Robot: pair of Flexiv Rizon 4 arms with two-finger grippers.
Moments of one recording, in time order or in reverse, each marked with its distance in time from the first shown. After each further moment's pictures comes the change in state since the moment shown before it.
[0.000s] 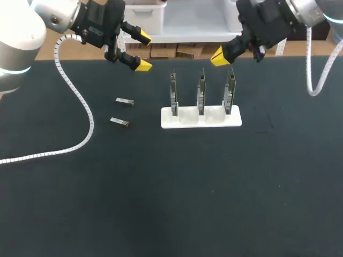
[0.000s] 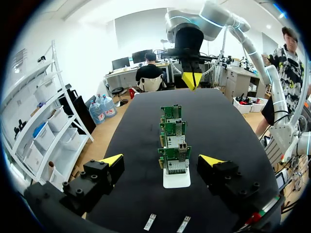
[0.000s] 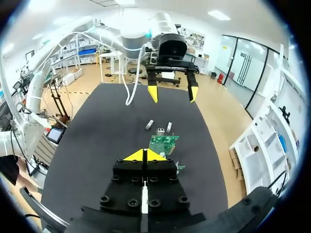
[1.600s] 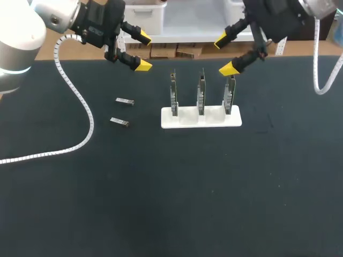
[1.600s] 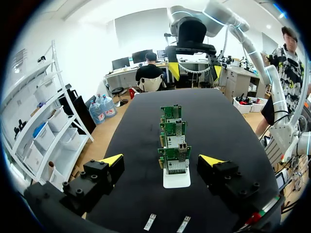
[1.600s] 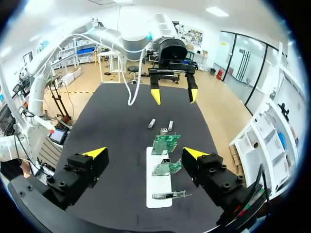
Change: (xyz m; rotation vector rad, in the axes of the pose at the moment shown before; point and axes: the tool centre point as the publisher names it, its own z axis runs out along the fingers) left arm 0.000 0.000 0.000 0.000 0.000 0.000; right arm -0.006 0.012 -0.018 -0.017 0.017 0.013
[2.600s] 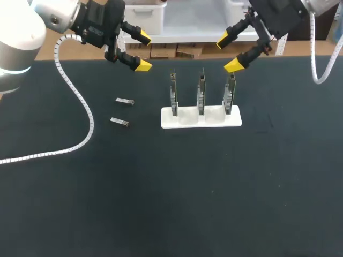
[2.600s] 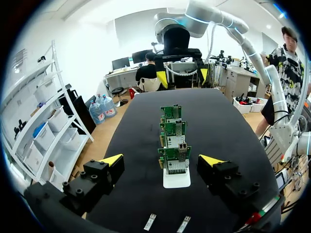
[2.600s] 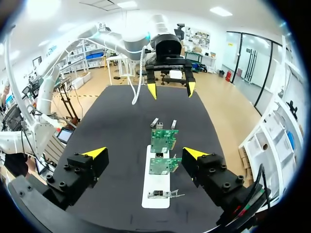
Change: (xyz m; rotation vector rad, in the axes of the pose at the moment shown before) left arm 0.000 0.000 0.000 0.000 0.000 0.000; right arm 0.018 -0.025 0.002 -0.095 -0.032 0.006
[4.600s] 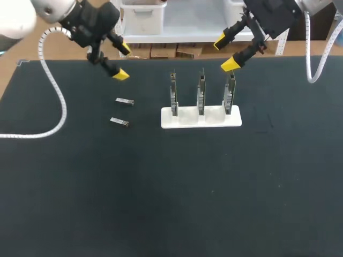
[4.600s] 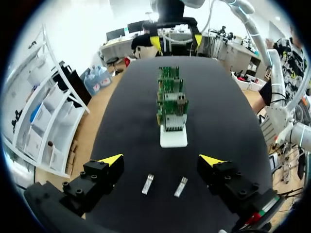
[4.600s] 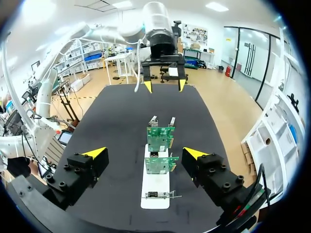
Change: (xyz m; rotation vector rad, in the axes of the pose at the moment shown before) left arm 0.070 -0.002 -0.034 0.058 0.339 -0.032; right arm 0.004 -0.013 0.008 -0.013 0.007 0.044
